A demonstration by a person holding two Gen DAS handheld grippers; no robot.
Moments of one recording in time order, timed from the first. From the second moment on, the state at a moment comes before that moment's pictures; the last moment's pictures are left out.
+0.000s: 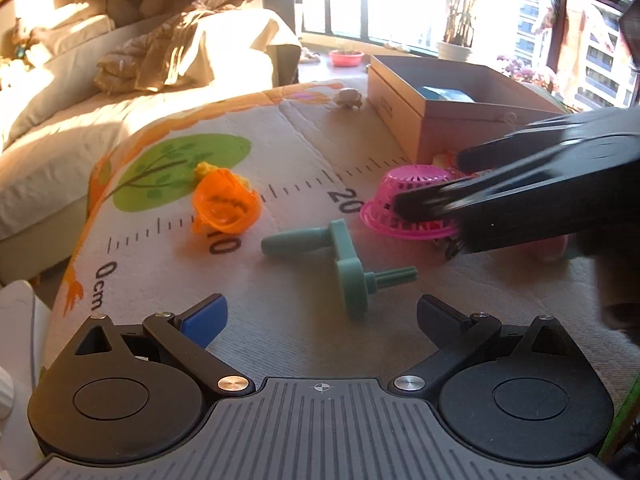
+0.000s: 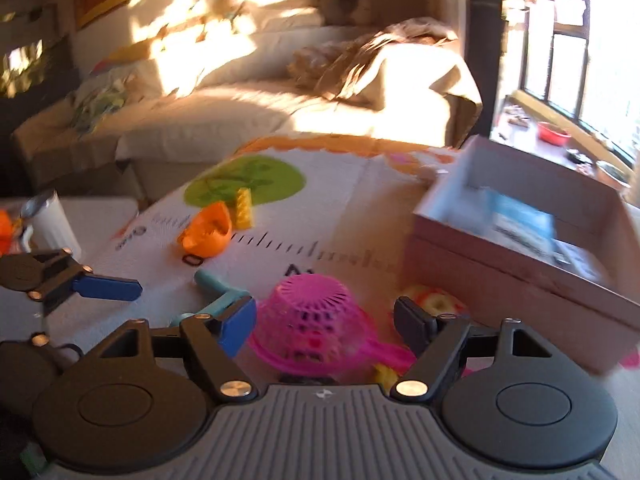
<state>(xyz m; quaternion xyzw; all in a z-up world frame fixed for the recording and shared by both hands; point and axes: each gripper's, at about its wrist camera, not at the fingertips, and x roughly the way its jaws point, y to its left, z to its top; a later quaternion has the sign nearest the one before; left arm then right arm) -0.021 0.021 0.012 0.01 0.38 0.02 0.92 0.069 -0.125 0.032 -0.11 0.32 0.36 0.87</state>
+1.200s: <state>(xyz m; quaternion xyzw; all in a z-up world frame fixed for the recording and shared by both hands) -0.018 -0.016 0.043 0.02 0.33 -0.01 0.94 0.012 -0.243 0.096 -0.04 0.27 0.27 0.92</state>
